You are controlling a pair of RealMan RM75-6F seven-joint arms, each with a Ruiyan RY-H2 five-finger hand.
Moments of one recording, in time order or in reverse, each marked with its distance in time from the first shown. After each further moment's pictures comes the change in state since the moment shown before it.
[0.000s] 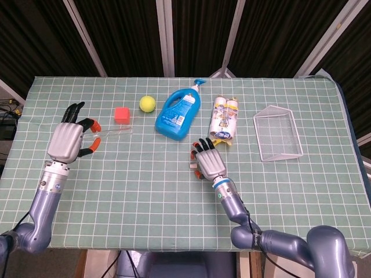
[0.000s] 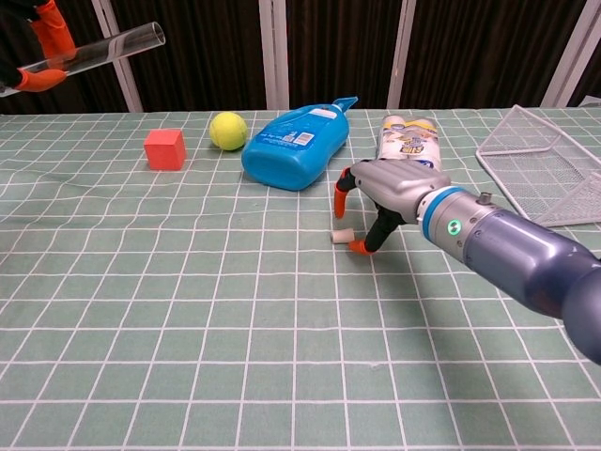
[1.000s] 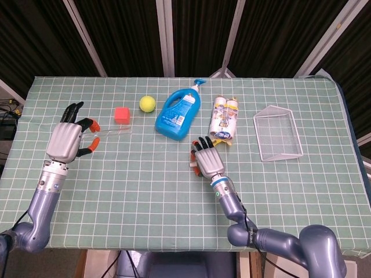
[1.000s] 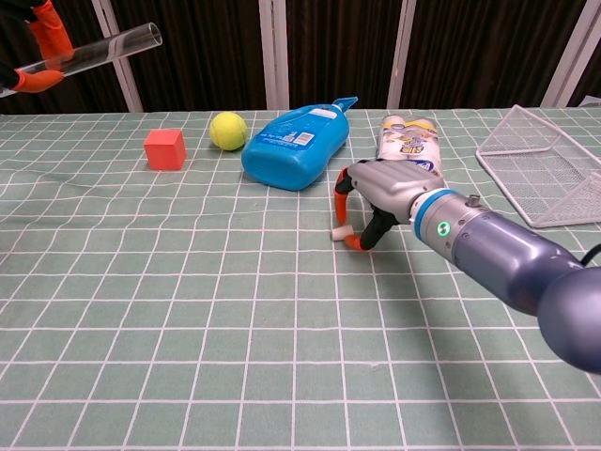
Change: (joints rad) left arm 0.003 0.000 0.008 0.026 0.020 0.000 -0.040; right arm 0.026 -0.039 -0.003 0.073 0.009 0.006 0.015
